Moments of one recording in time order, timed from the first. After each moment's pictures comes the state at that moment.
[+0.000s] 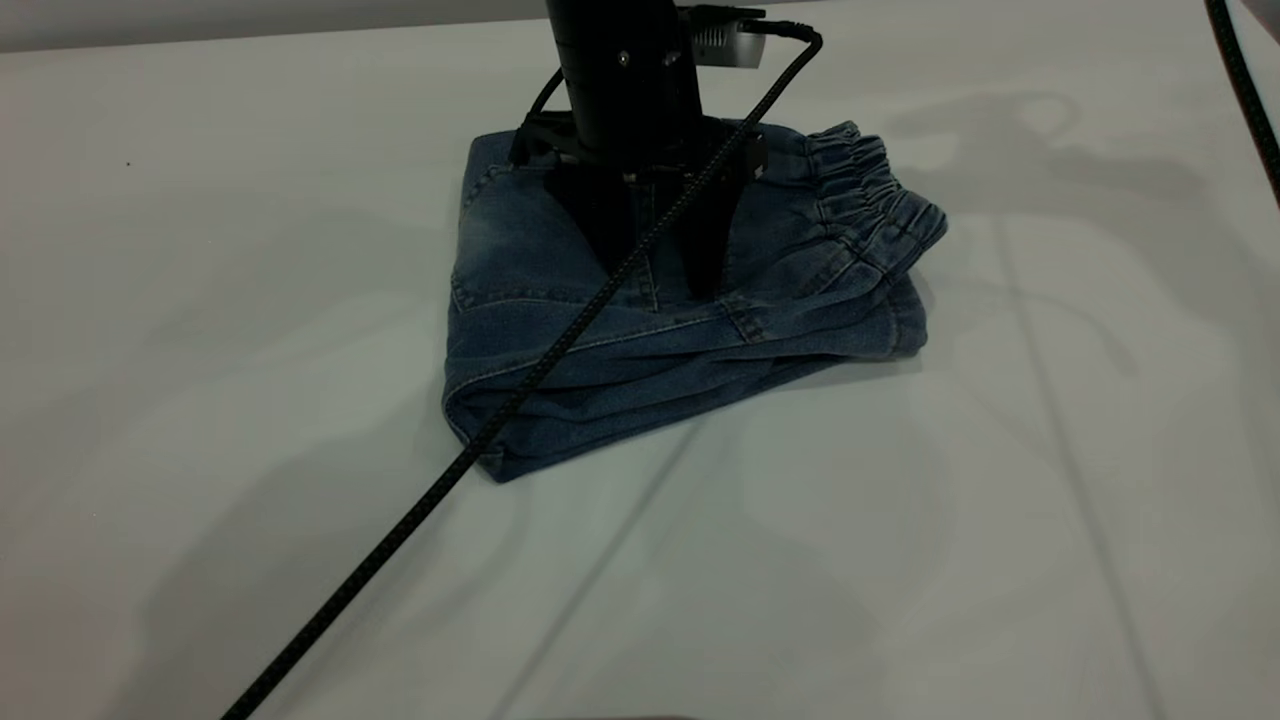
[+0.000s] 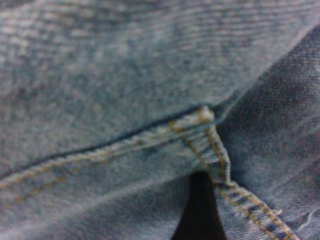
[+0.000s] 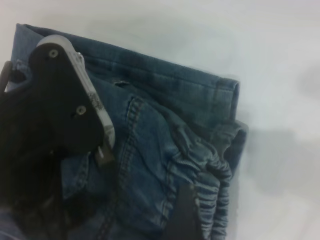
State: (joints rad) left arm -0.55 2.64 -2.22 -0.21 1.17 0.12; right arm 0.07 2.16 -1.75 0.53 0.96 -0.36
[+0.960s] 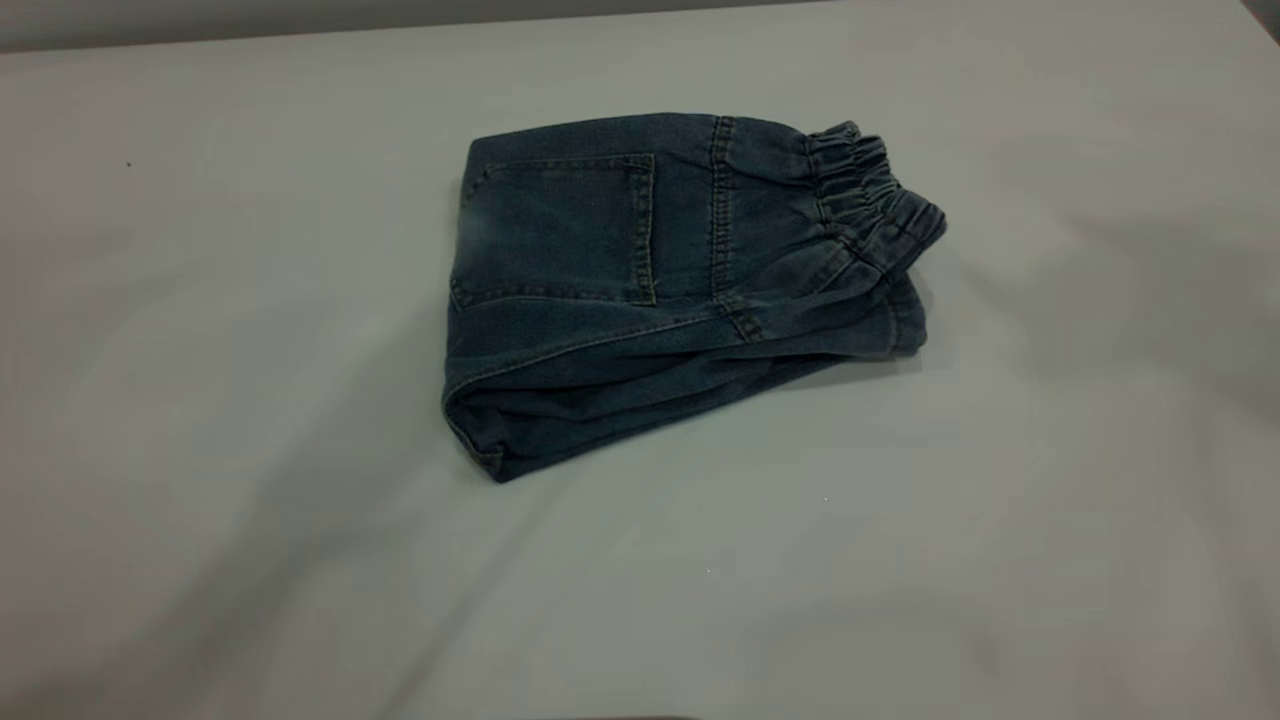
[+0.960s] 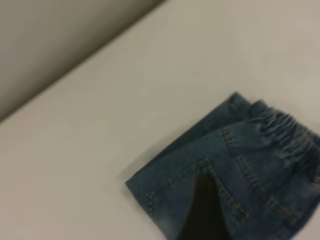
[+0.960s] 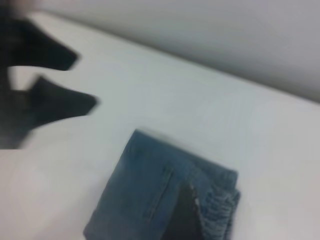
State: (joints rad) left arm -0.55 1.91 -2.21 -0.03 1.17 0.08; right arm 0.07 1.53 -1.97 0.45 1.26 -0.21
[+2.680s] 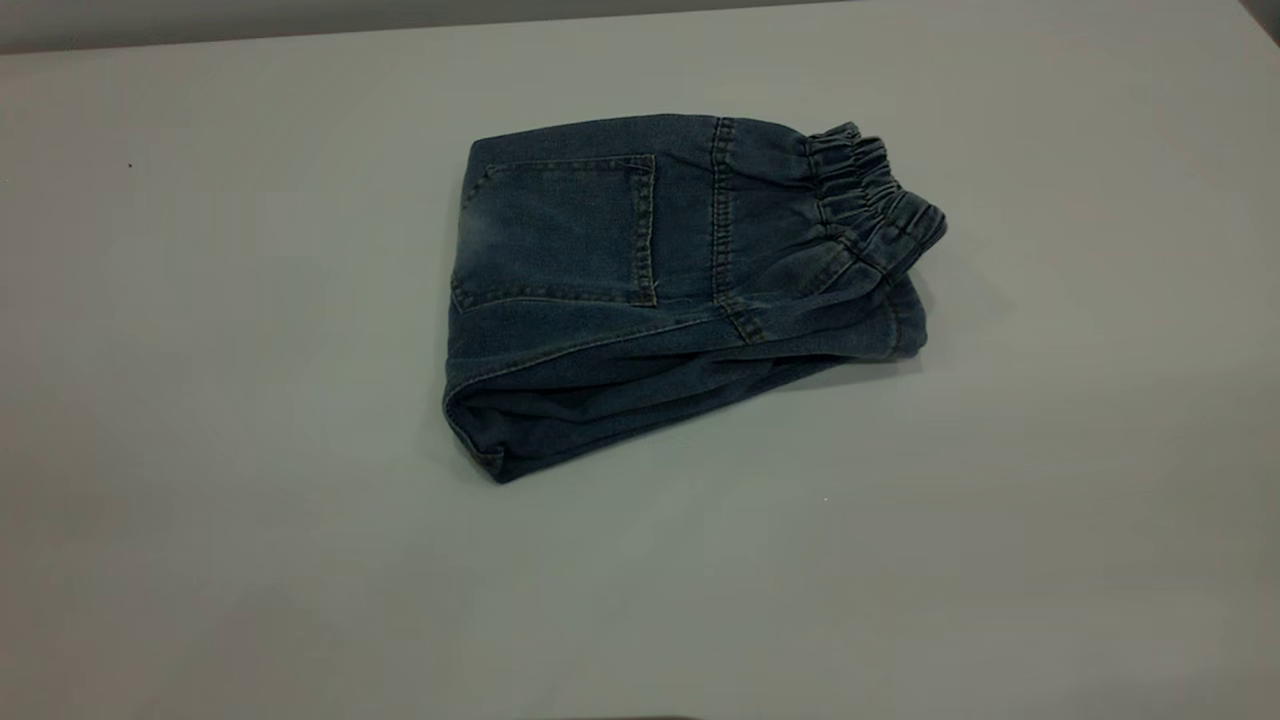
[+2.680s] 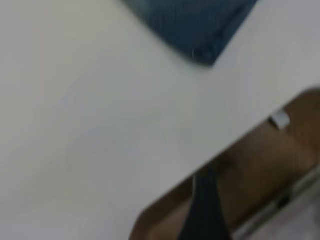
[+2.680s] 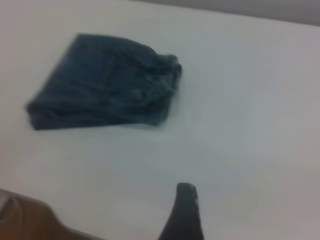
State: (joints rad) left arm -0.55 0.38 -0.71 -0.03 1.17 0.08; right arm 0.07 -0.01 -0.60 0.21 1.22 -0.13
